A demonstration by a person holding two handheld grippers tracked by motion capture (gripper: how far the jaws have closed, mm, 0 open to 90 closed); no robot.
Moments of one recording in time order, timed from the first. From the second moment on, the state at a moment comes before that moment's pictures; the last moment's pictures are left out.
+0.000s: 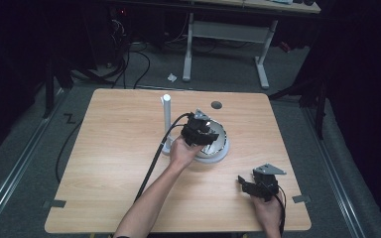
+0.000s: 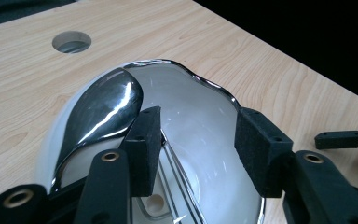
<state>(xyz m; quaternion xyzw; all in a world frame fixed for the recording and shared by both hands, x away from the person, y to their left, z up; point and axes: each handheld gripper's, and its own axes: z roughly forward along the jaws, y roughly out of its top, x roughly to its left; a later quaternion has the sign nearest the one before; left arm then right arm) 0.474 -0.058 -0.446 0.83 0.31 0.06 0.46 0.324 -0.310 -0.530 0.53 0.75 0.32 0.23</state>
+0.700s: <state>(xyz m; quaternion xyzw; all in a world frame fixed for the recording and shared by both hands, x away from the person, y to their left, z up) 0.454 -0.010 -0.434 0.82 0.32 0.10 0.46 0.324 -0.310 -0.530 0.53 0.75 0.32 0.23</state>
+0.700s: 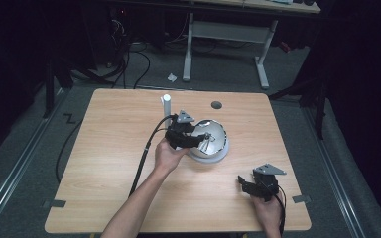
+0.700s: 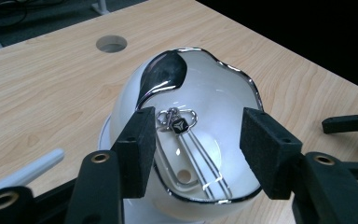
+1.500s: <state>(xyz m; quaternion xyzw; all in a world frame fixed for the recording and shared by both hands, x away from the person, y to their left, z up) 0.427 0.038 -0.429 0.81 0.32 0.12 0.47 0.324 -0.310 -0.530 0.53 0.75 0.32 0.23</state>
